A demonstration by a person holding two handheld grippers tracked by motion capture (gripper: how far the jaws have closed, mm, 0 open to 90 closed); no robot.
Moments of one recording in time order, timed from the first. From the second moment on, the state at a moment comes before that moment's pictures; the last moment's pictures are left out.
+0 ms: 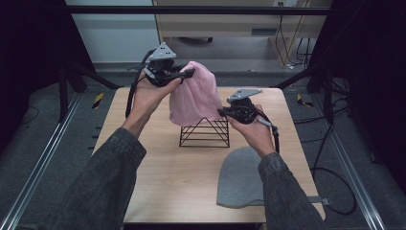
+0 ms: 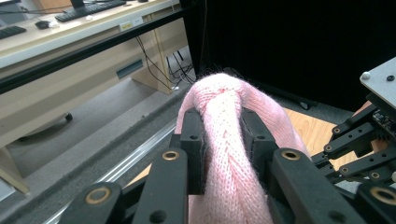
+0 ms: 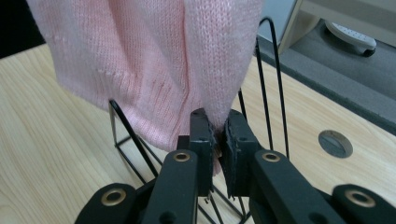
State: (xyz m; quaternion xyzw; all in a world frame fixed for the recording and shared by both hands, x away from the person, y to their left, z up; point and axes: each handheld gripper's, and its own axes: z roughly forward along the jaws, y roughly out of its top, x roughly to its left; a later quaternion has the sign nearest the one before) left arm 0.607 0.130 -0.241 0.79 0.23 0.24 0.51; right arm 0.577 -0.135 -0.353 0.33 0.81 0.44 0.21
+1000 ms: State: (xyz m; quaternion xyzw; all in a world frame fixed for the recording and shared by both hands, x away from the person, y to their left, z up) left arm 0.606 0.114 -0.267 0.81 0.22 0.22 0.50; right arm 0.570 -0.158 -0.380 0.35 0.81 0.42 0.20
